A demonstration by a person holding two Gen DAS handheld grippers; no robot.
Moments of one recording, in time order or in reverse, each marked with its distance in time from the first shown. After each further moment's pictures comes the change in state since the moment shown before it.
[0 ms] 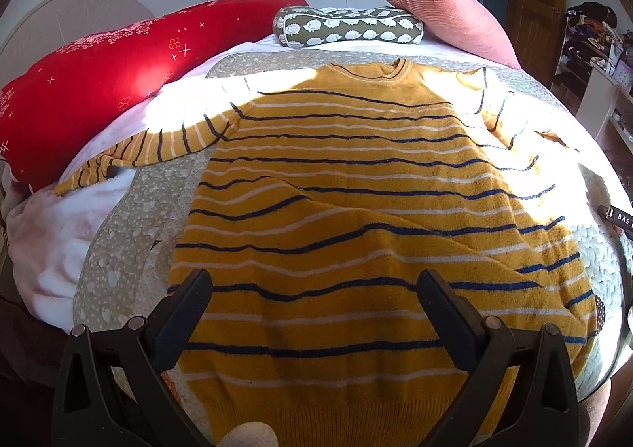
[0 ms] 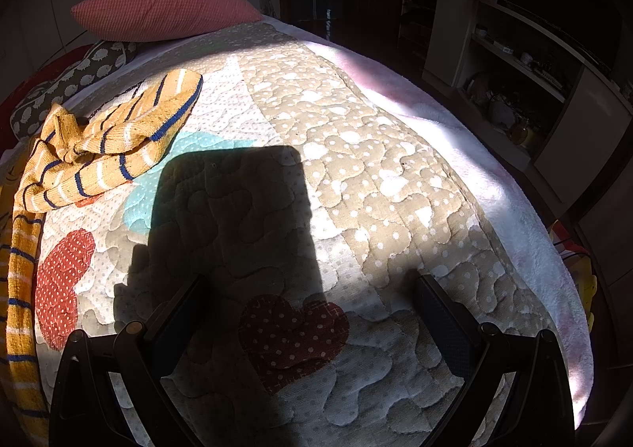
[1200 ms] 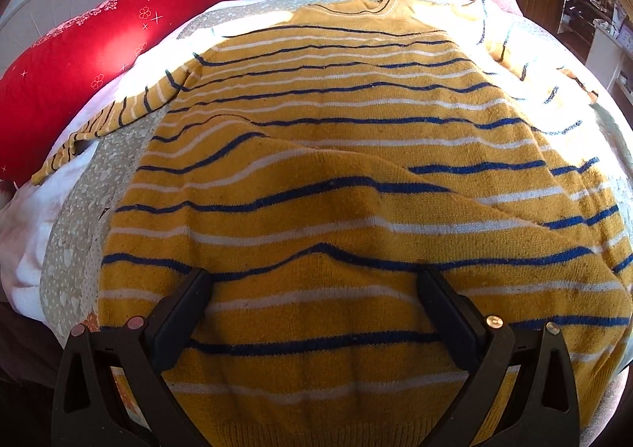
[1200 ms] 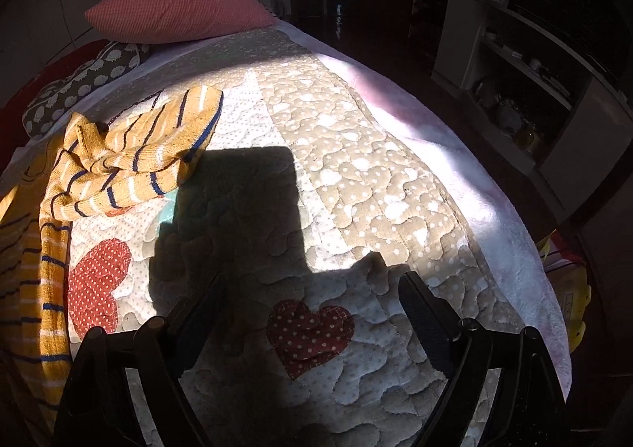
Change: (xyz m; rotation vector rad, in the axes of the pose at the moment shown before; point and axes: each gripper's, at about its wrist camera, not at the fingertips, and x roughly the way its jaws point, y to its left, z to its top) left arm 0.046 -0.025 -0.023 0.044 0.137 0.024; right arm -0.030 0.015 0.021 -0.019 -0.001 0.044
